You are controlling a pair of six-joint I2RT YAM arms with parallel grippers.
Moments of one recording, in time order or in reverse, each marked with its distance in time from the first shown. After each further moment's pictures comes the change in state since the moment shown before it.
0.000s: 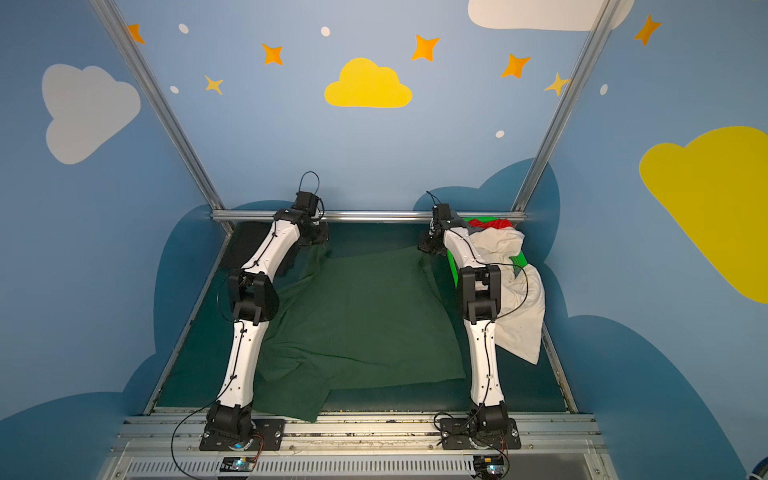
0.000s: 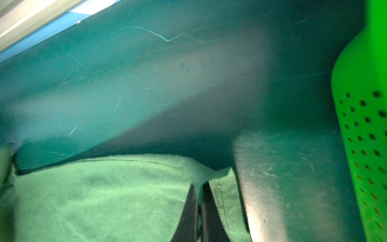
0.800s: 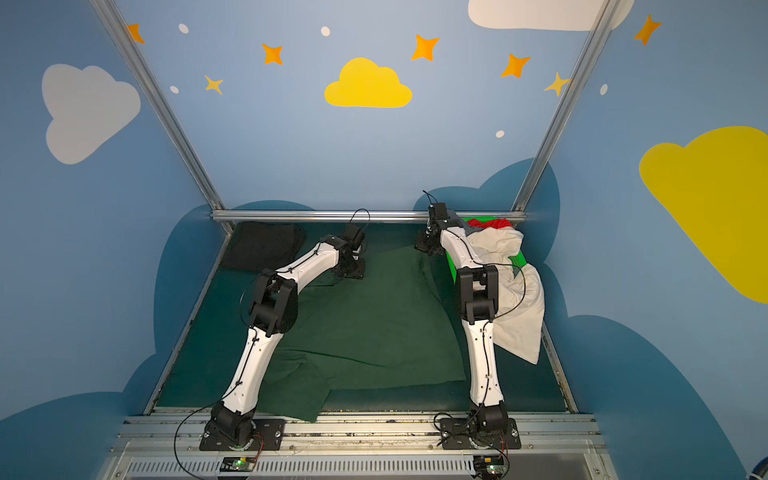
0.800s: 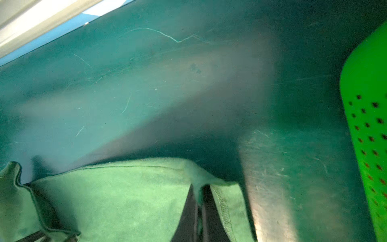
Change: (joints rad) left arm -0.278 -0.052 -0.377 0.080 -0.071 -0.007; right arm 0.024 0.005 0.021 -0.002 -0.003 0.008
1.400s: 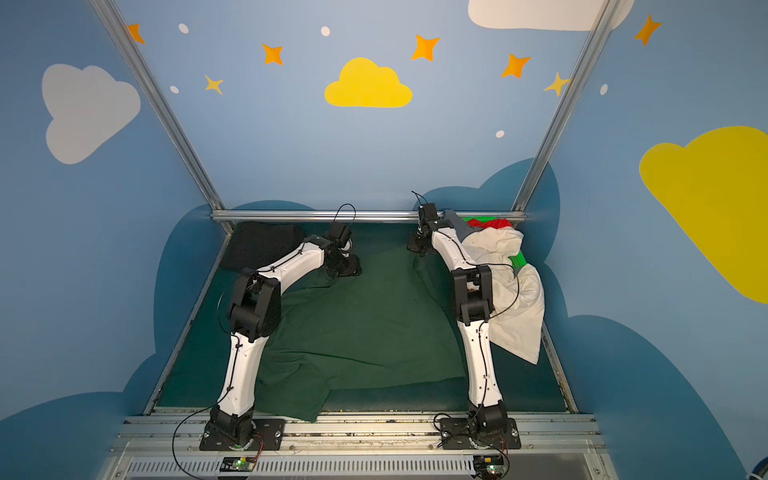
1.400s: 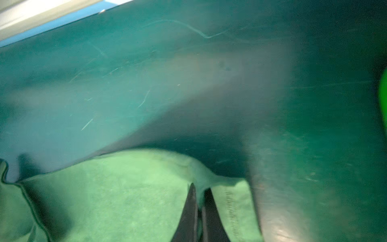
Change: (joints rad) left arm 0.042 -0.197 -0.266 0.162 0.168 -0.075; right arm 0.051 0.000 0.001 0.019 0.060 -0.026
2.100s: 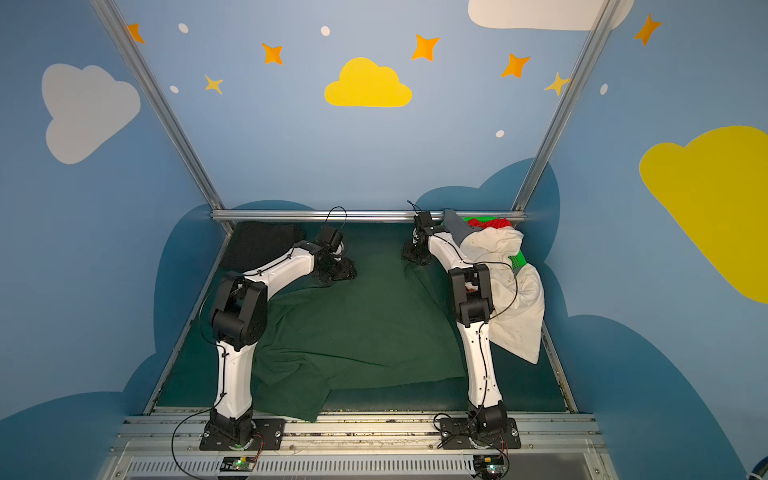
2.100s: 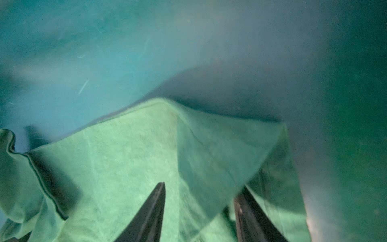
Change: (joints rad) left arm 0.022 -0.158 -0.230 0.096 0.010 -0.044; right arm 0.035 -0.031 -0.122 0.012 -0.094 0.048
